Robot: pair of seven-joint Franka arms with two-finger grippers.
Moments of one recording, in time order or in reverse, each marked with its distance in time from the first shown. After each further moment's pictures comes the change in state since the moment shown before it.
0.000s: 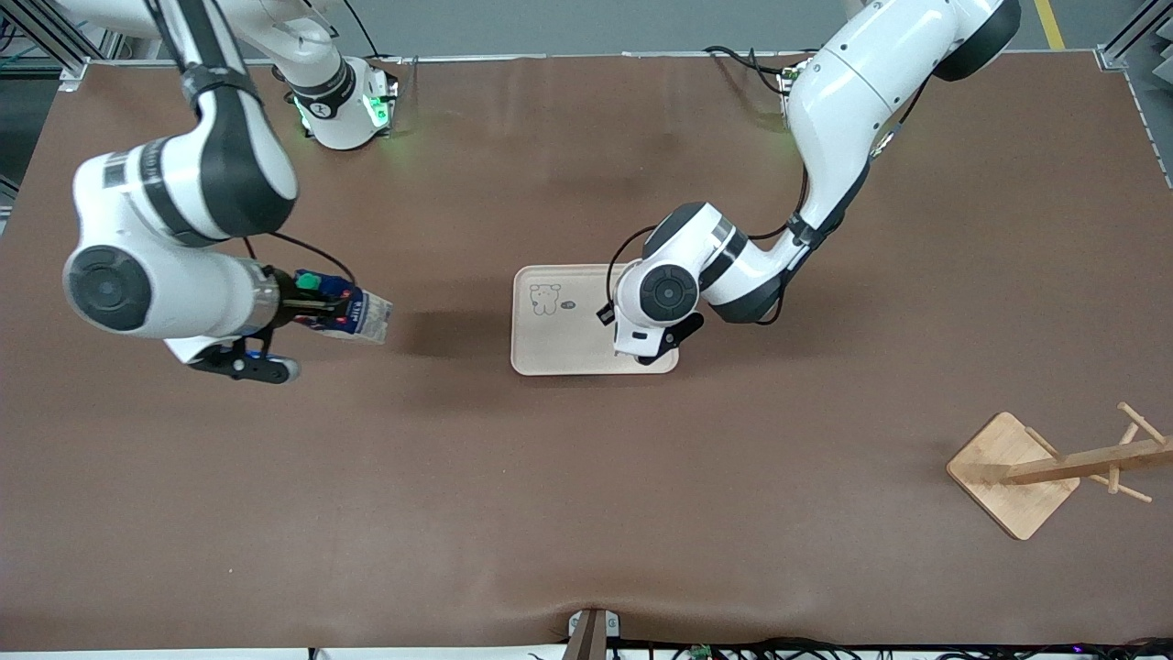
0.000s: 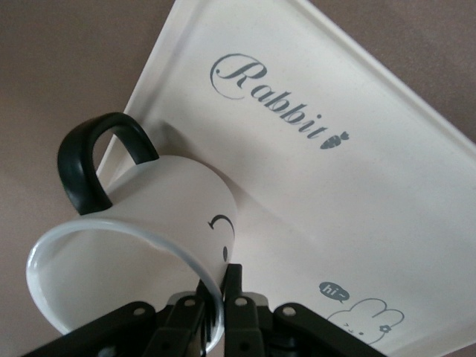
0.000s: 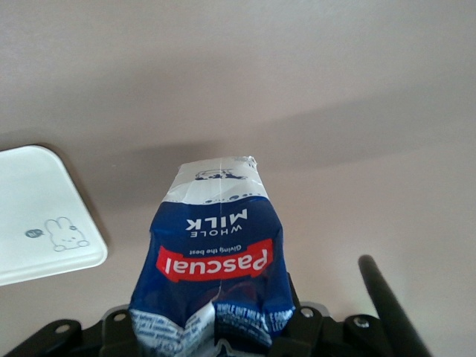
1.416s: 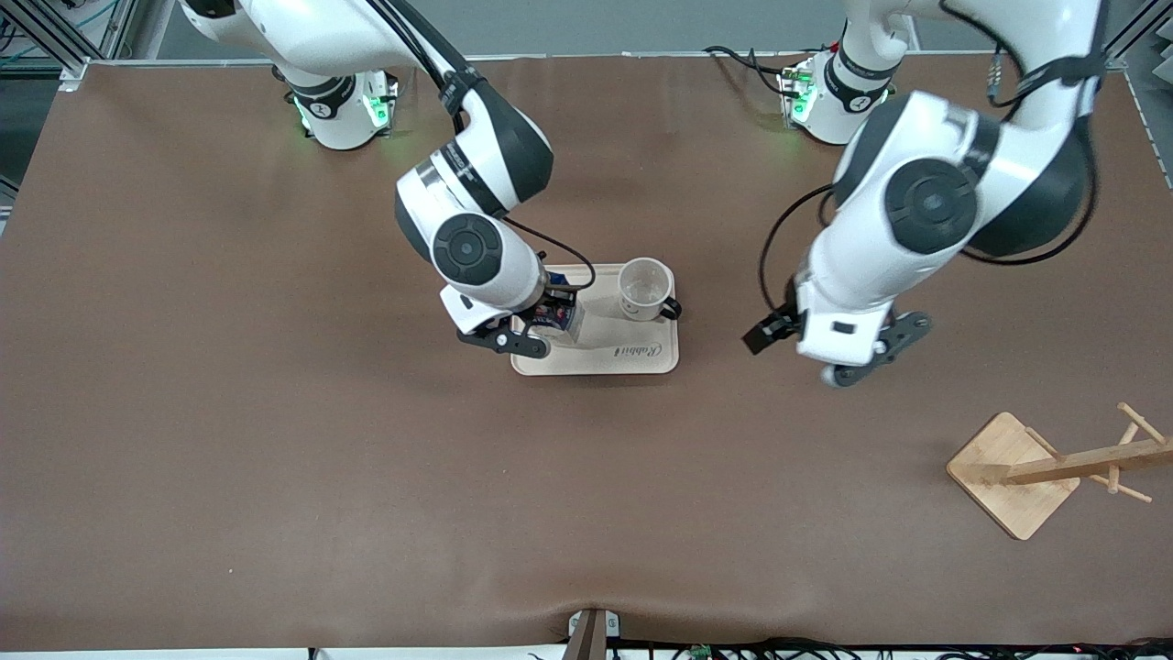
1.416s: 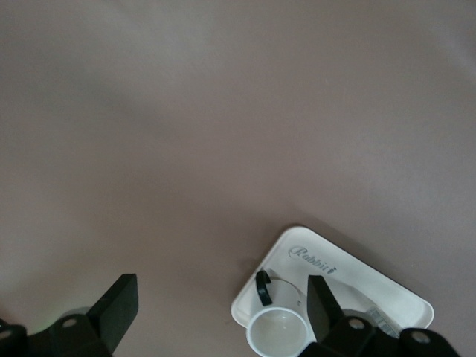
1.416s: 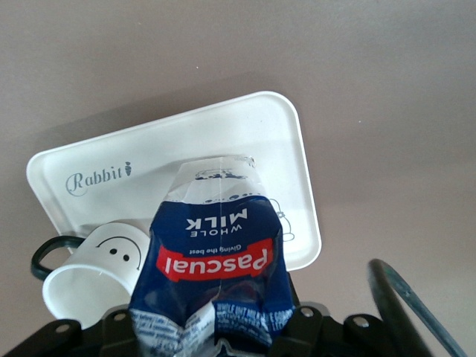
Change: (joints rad) left arm 0.059 -0.415 0.312 0.184 0.027 -0.390 0.378; right arm 0.341 0.272 0.056 0.147 0.125 0.306 0.362
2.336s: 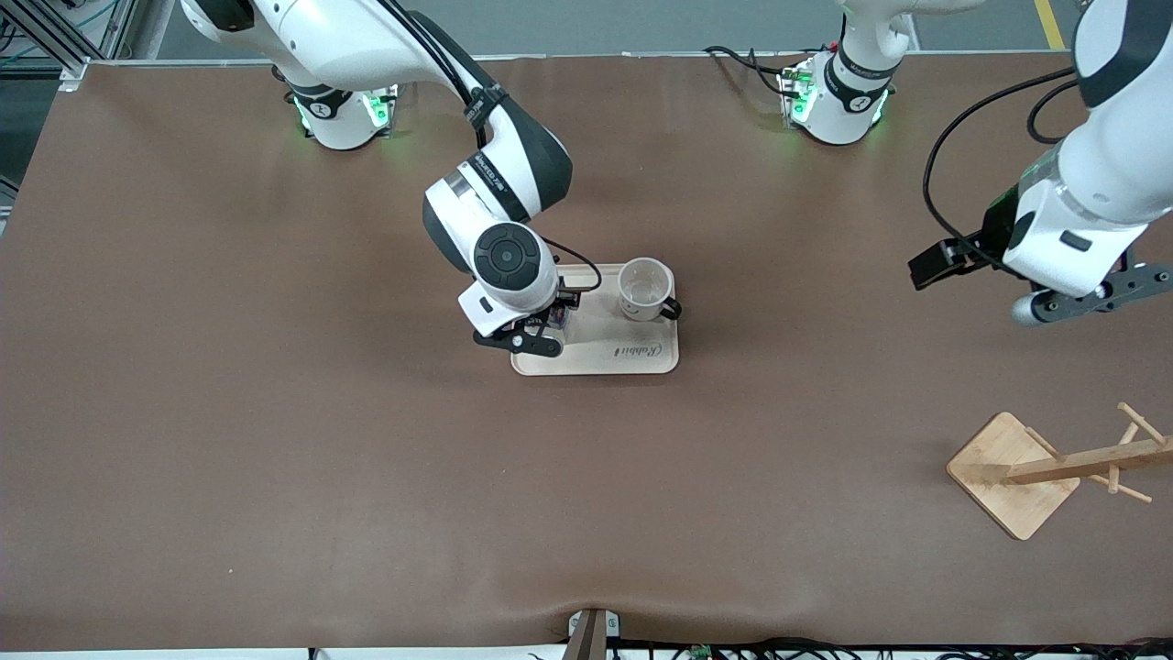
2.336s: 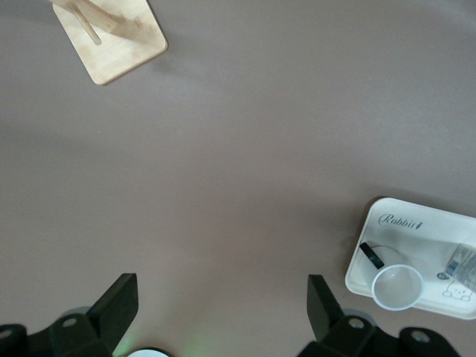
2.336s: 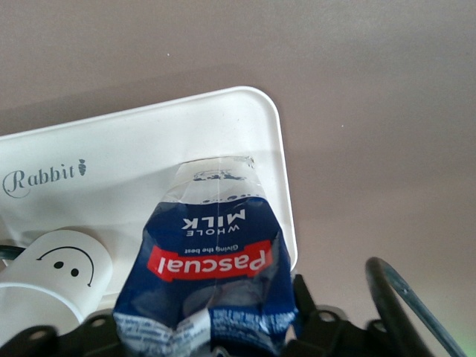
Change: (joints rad) left arm 0.200 -0.186 0.015 0.000 0.000 -0.191 0.557; right arm 0.032 0.031 -0.002 -0.007 -0.080 -0.021 -0.001
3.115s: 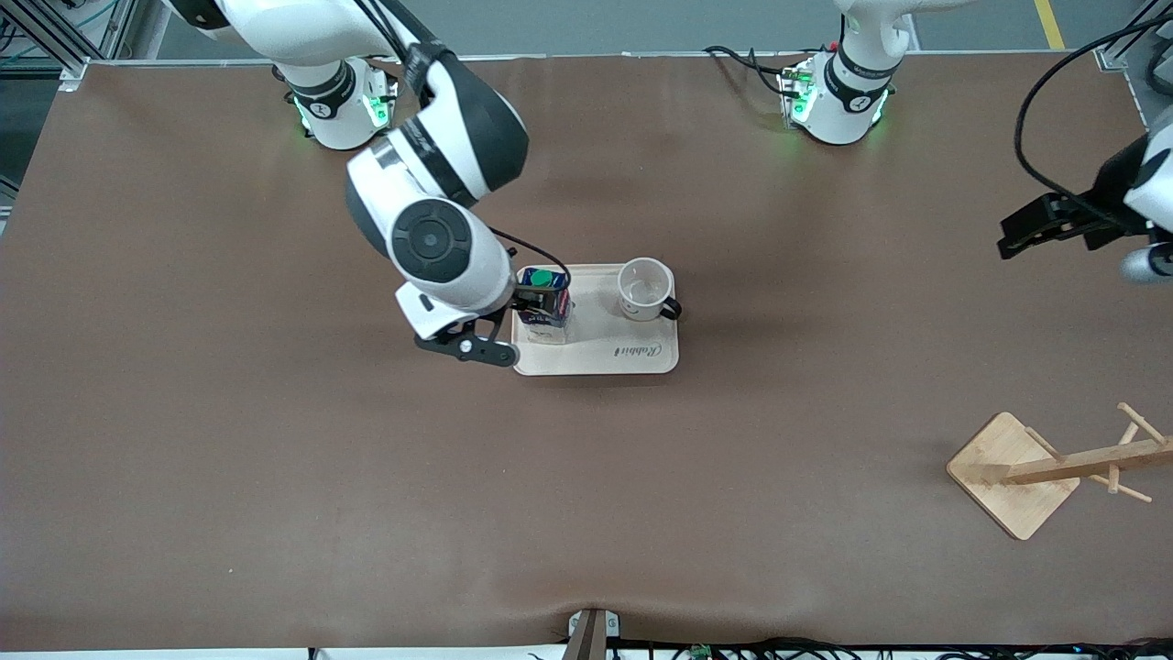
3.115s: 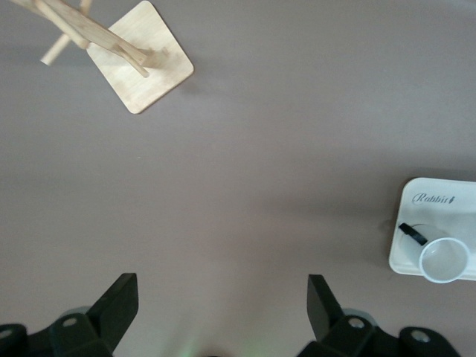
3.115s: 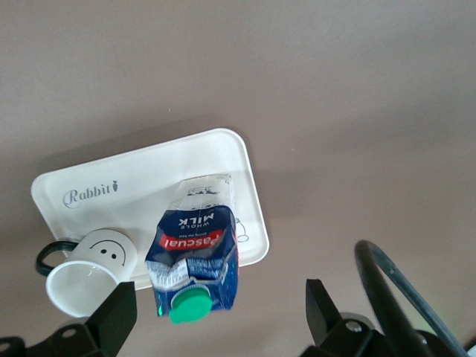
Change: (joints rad) left arm 0.142 -0.067 -0.001 -0.004 0.000 -0.032 0.280; right arm -0.096 -0.037 -0.007 0.272 -0.001 -0.271 -0.003
